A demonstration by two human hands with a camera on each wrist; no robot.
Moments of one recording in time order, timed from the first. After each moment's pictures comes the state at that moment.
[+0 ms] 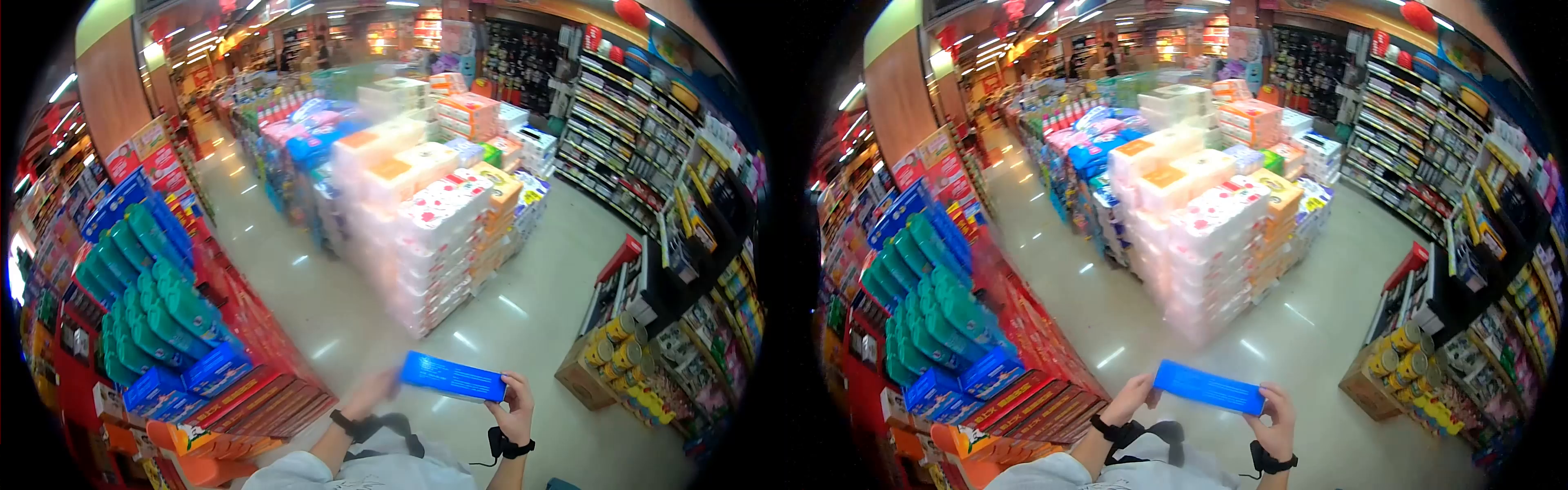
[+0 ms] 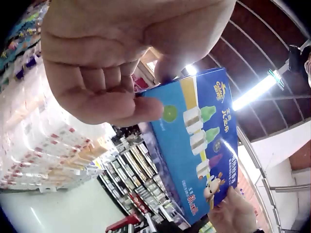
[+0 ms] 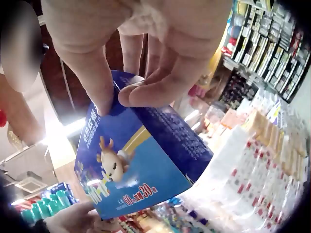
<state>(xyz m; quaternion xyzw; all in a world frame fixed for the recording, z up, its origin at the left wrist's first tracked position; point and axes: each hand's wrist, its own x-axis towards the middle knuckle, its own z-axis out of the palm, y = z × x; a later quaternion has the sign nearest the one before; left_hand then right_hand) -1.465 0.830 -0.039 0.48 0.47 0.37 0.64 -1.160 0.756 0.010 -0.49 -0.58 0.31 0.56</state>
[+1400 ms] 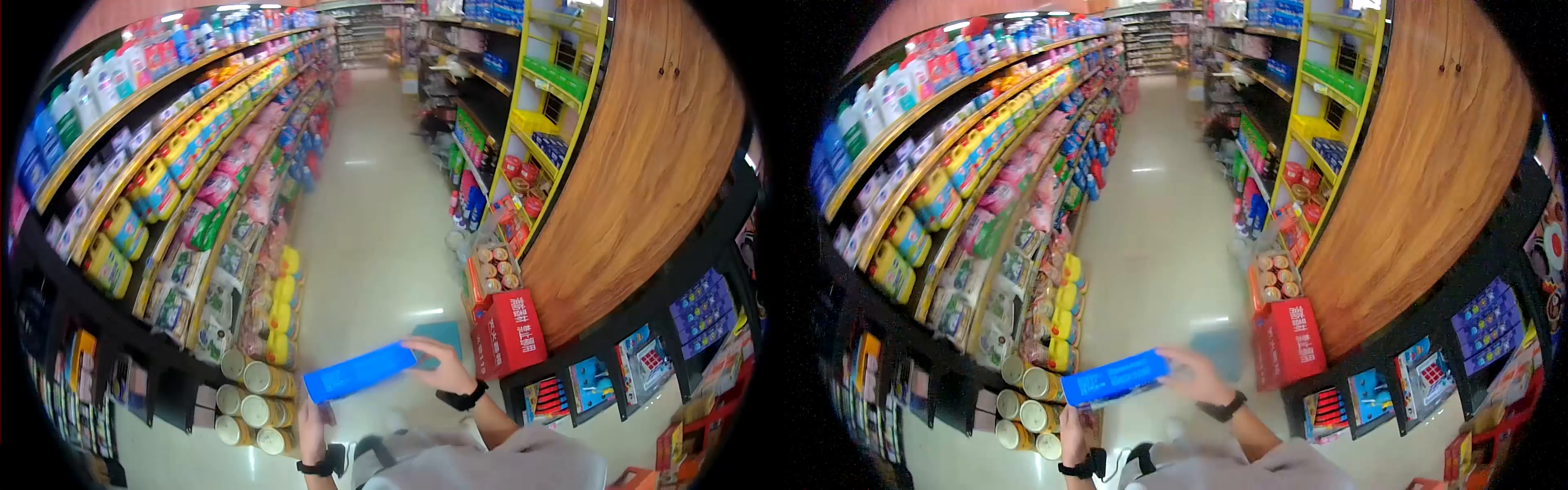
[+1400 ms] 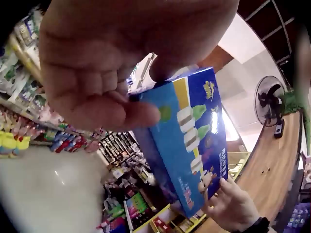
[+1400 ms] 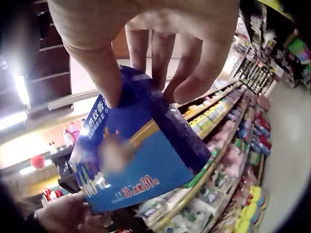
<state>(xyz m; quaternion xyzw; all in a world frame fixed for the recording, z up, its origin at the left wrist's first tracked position) -0.415 0.641 -0.023 0.68 -0.05 -0.25 0.69 -0.537 0.359 0.023 -0.79 0.05 -0.25 0.56</state>
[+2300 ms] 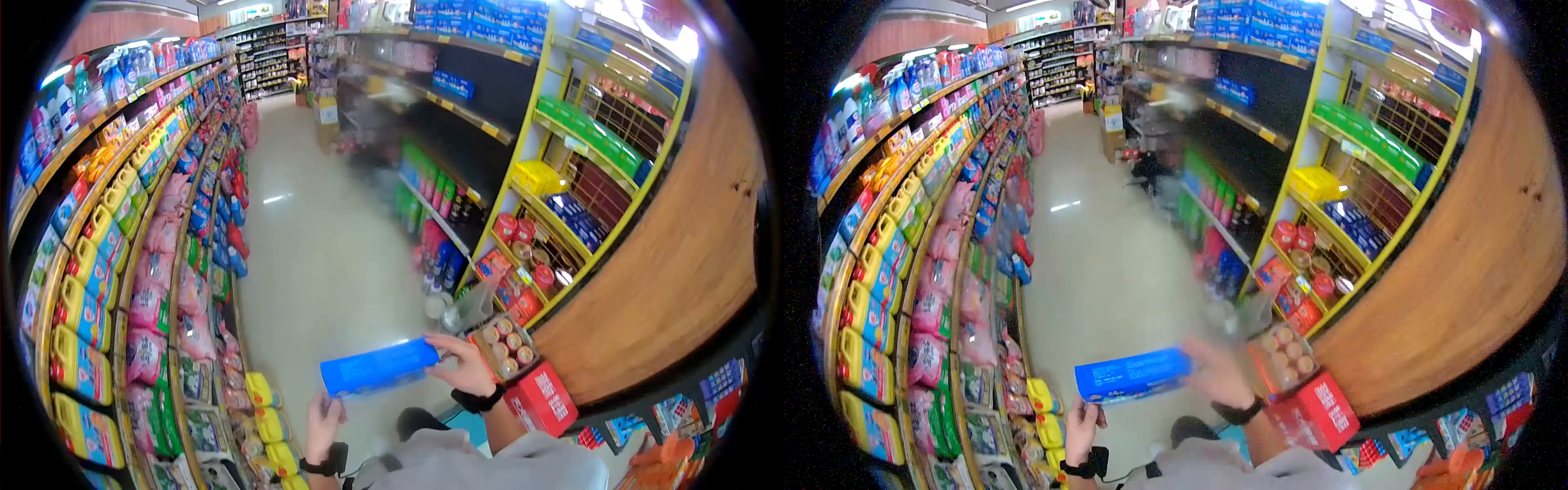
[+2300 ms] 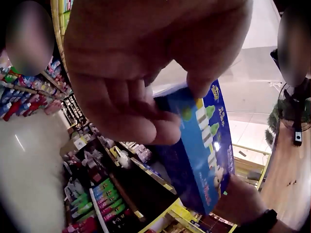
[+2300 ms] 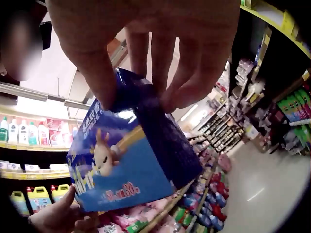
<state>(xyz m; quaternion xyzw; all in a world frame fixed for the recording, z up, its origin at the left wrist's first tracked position) 0.142 0.227 -0.006 0.60 -0.29 -0.38 0.64 -0.093 0.016 0.056 -0.79 0.26 -0.32 0.45</state>
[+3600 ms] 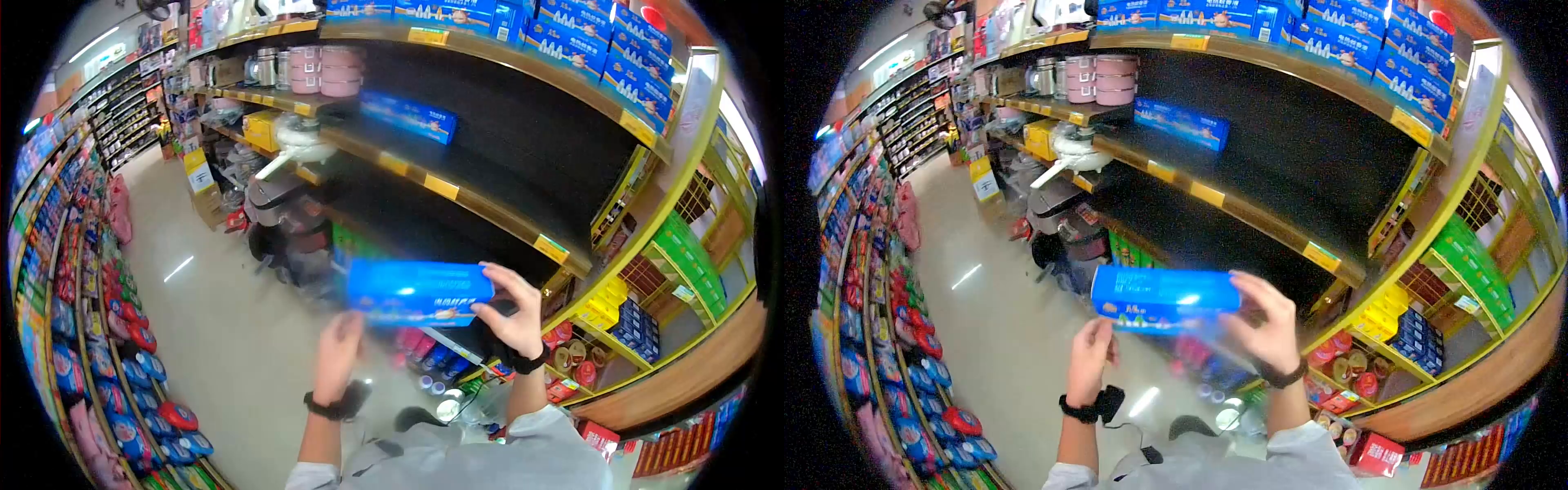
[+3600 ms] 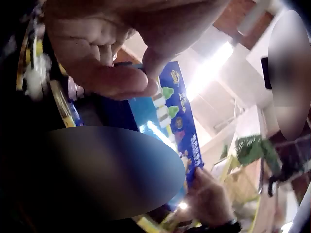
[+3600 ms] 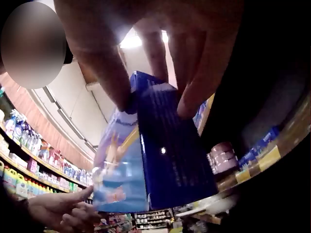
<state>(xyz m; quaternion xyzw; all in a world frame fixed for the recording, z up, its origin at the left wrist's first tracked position) 0.507 -0.757 0.099 0.46 -0.47 -0.52 0.54 0.222 -0.754 0.187 -0.75 0.44 -0.49 0.09</state>
